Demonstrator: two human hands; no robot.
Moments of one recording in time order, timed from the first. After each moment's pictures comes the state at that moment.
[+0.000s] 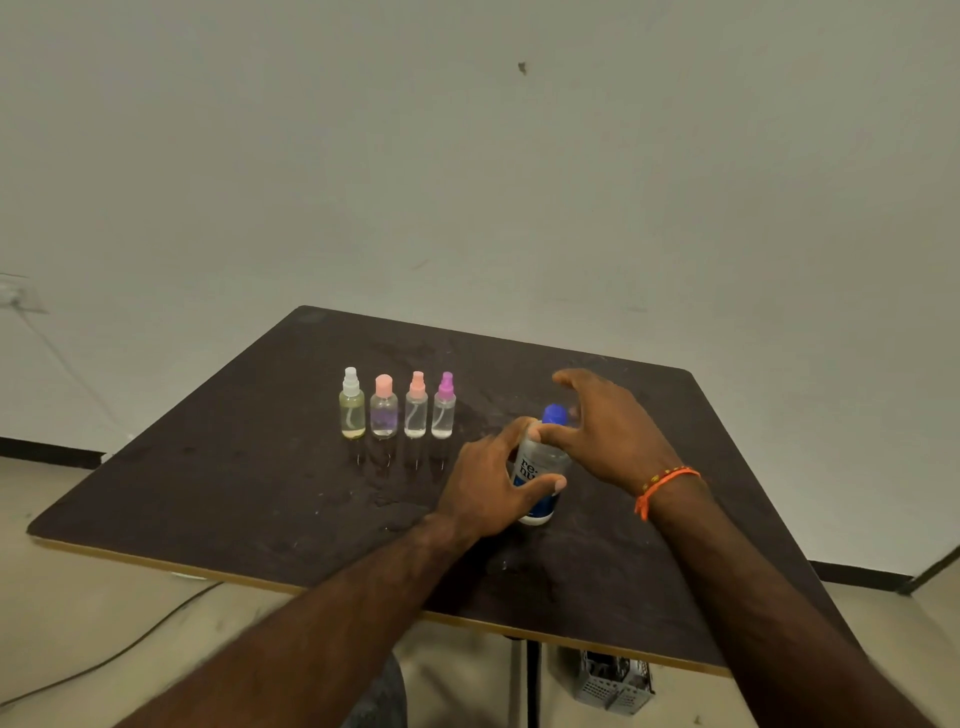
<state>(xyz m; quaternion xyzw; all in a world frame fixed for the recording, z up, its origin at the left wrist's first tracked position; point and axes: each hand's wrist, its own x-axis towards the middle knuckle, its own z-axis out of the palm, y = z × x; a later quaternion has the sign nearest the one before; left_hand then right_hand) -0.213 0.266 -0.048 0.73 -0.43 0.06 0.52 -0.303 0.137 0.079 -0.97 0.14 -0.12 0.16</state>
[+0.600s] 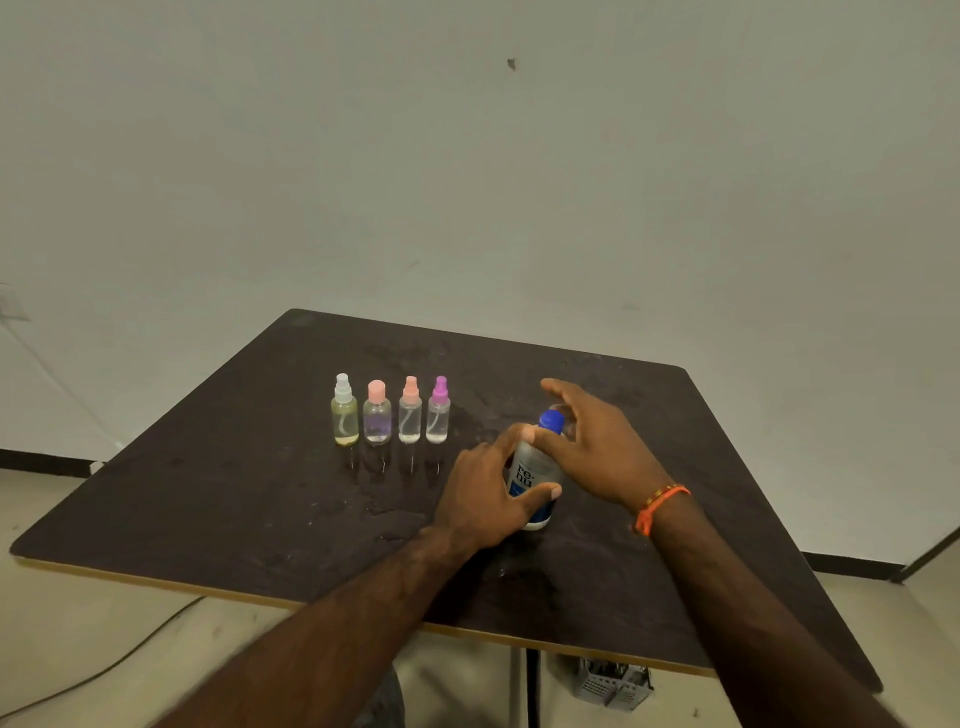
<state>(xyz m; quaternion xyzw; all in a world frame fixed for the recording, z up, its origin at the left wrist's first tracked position) -0.207 0.261 -0.059 0.75 -0.43 0.06 0.50 -0.302 0.135 0.063 -0.95 0.13 -0.12 0.26</state>
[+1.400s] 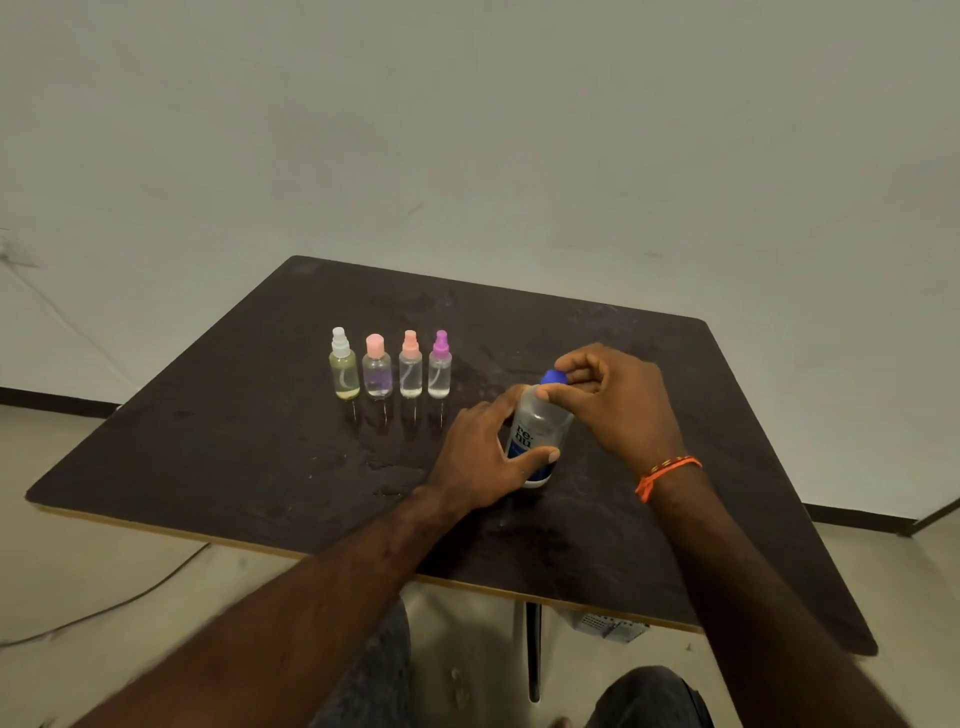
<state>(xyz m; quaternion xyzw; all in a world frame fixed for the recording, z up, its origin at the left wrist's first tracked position) -0.204 0.263 -0.062 0.76 -0.43 0.03 0.49 -0.305 0.122 0.062 -0.90 0.16 -0.22 0.33</state>
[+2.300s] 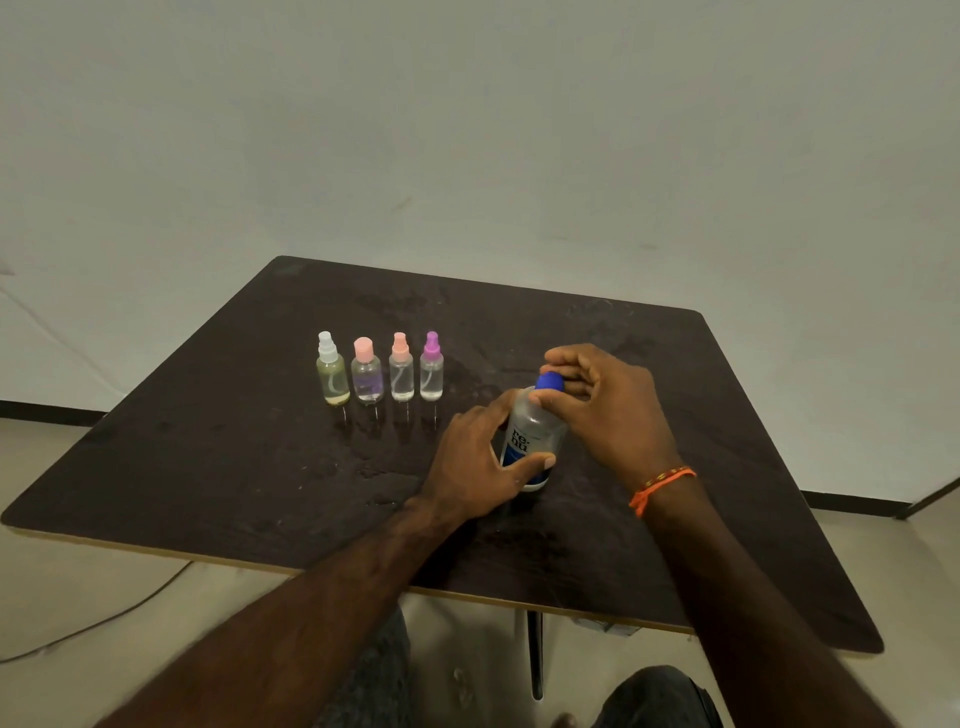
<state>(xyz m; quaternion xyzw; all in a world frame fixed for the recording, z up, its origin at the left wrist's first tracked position) -0.207 0.265 -0.063 0.77 -0.43 0.05 0.48 -0.303 0.126 0.051 -0.89 0.13 -0.24 0.37</state>
